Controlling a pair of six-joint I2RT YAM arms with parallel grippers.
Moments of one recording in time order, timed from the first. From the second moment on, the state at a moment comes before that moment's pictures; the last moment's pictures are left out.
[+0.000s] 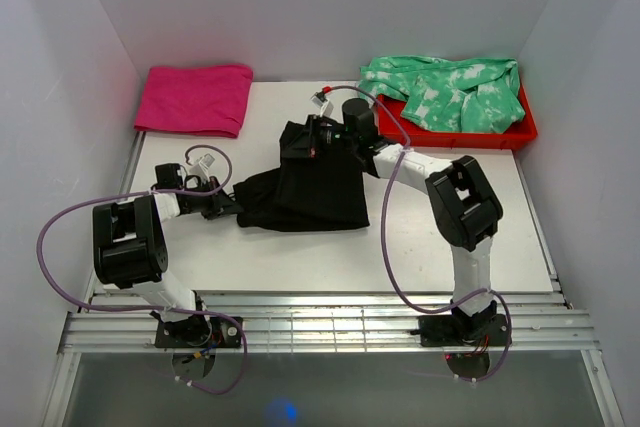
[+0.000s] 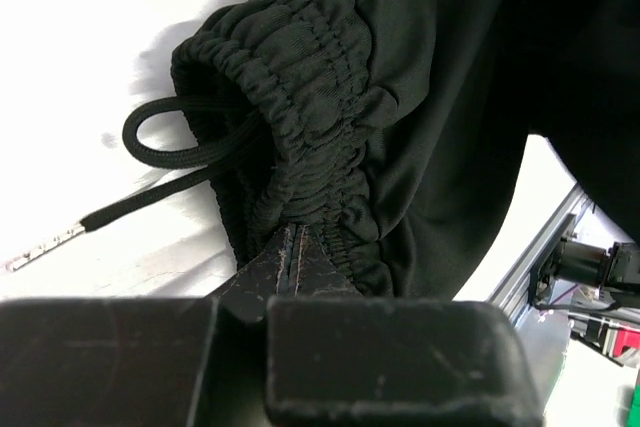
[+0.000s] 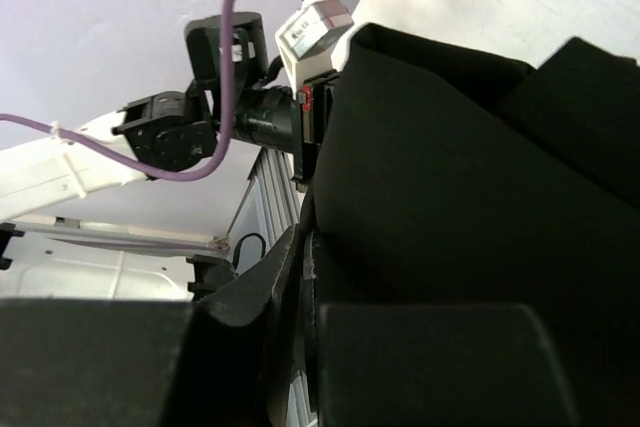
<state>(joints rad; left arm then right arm) 0.21 1.63 0.70 -0.10 0.87 -0.11 0.60 1.99 1.39 0.43 -0.82 0.91</state>
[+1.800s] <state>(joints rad) 0.26 1.63 0.81 -0.30 0.82 -0.05 0.83 2.47 1.66 0.51 -0.67 1.28</state>
